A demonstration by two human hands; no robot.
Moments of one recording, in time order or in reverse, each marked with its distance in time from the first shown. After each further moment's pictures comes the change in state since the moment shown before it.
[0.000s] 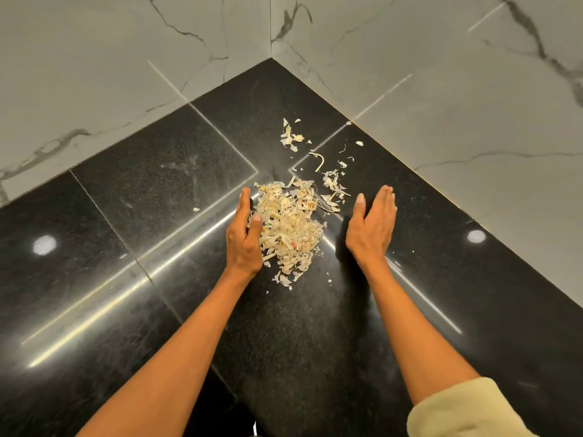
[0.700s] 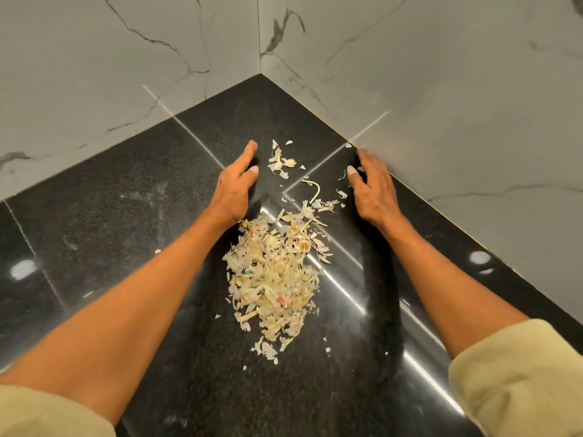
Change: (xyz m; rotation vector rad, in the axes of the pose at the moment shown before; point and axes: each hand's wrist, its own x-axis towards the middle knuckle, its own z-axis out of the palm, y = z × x) left_hand 0.179 -0.001 0.018 0.105 -0.252 0.067; right_hand 0.160 -0.015 0.023 0.012 -0.295 -0.279
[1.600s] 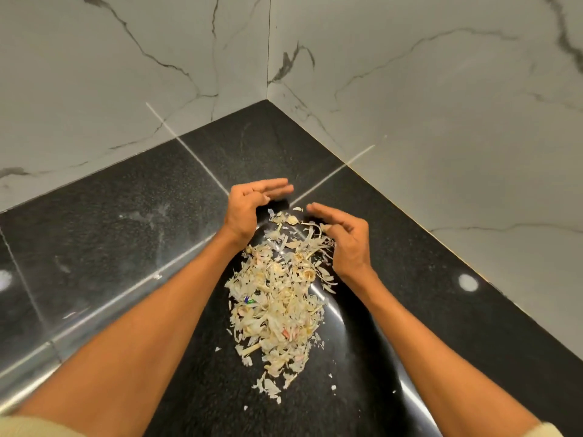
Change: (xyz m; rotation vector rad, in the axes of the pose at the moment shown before) left_hand 0.009 0.005 0.015 -0.441 -0.001 -0.028; right_hand -0.051 -0.051 0.040 0.607 0.015 -0.134
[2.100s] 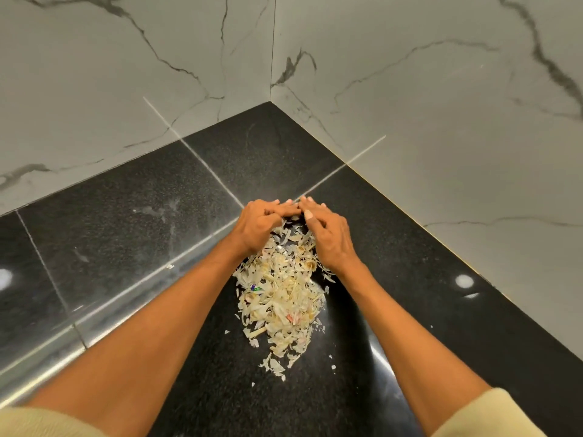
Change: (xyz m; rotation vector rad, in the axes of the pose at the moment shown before) left_hand -0.019 -0.009 -0.005 0.522 -0.253 0.047; right_hand 0.004 0.000 0.019 -0.344 -0.160 -0.044
